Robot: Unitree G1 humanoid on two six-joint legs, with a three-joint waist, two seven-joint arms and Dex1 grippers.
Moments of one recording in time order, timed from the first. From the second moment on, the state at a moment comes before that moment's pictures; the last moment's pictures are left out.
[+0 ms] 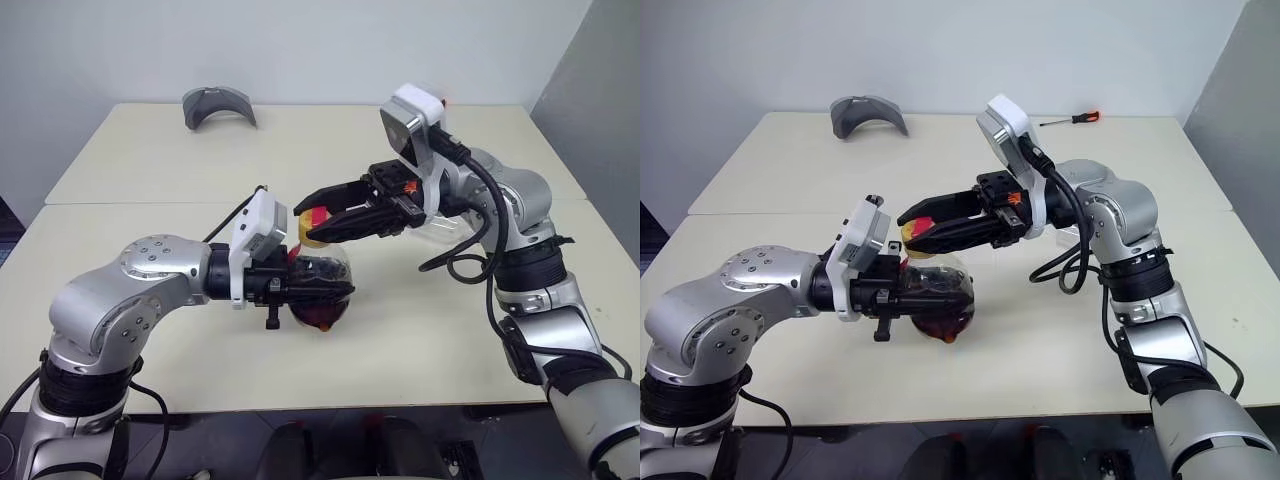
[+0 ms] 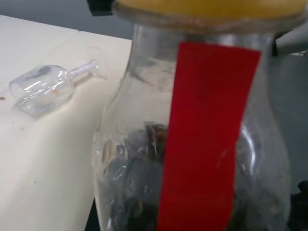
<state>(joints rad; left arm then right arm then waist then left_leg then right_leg) -0.52 0.73 0.03 -0.53 -0.83 0.93 -0.96 -1.07 -0.31 0.21 0.13 0.66 0.73 1.45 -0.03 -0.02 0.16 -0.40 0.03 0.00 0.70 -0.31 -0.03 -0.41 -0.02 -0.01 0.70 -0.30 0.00</state>
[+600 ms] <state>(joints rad) -0.43 0.71 0.02 -0.36 -0.68 0.77 -0.90 -0.88 -0.34 0.07 -0.14 0.63 0.84 0.95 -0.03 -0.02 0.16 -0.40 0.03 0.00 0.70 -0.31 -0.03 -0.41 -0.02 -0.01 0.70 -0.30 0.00</state>
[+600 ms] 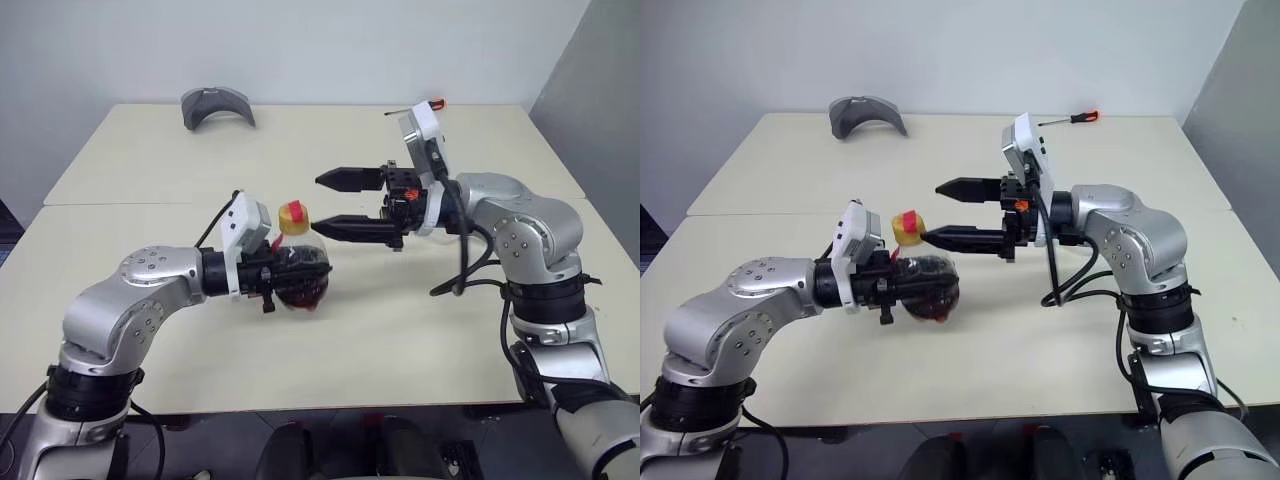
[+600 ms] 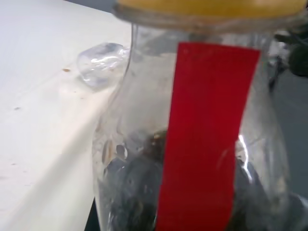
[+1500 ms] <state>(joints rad) -0.52 0.67 -0.04 -0.22 -0.58 0.67 -0.95 -0.92 -0.23 0.10 -0.14 0.60 0.84 0.74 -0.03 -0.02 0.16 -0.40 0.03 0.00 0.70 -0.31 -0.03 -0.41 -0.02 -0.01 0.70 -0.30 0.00</state>
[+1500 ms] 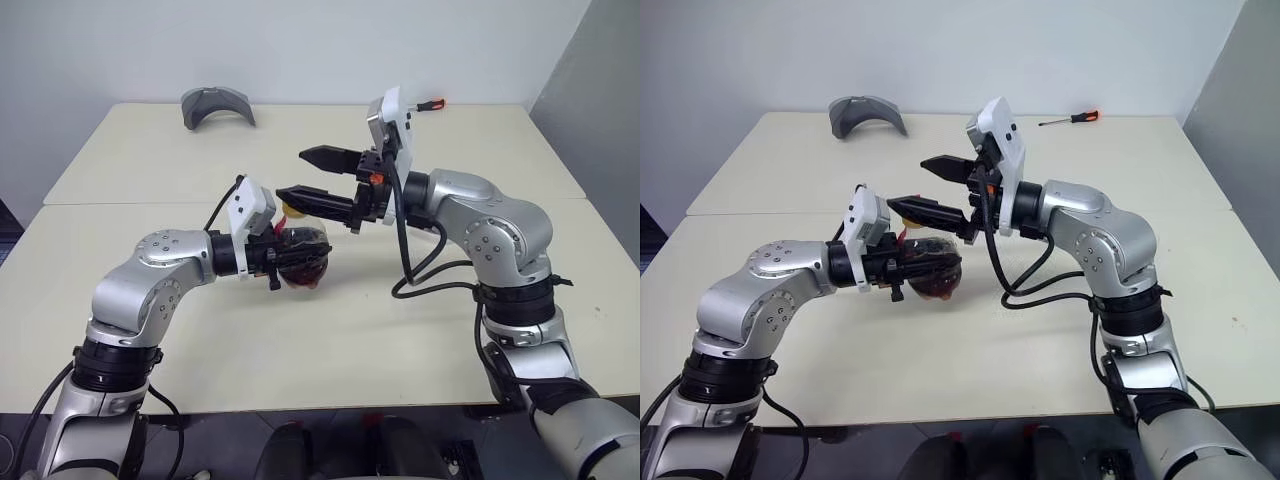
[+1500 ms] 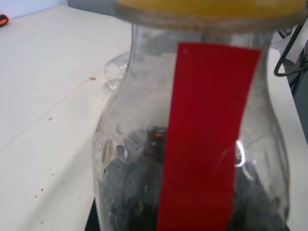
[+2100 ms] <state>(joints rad) -0.54 0.66 -0.04 -0.19 -0.57 0.68 -0.95 -0.93 -0.27 0.14 -0.02 0.53 0.70 0.81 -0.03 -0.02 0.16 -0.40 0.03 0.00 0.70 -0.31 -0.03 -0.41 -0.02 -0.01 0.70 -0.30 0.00</state>
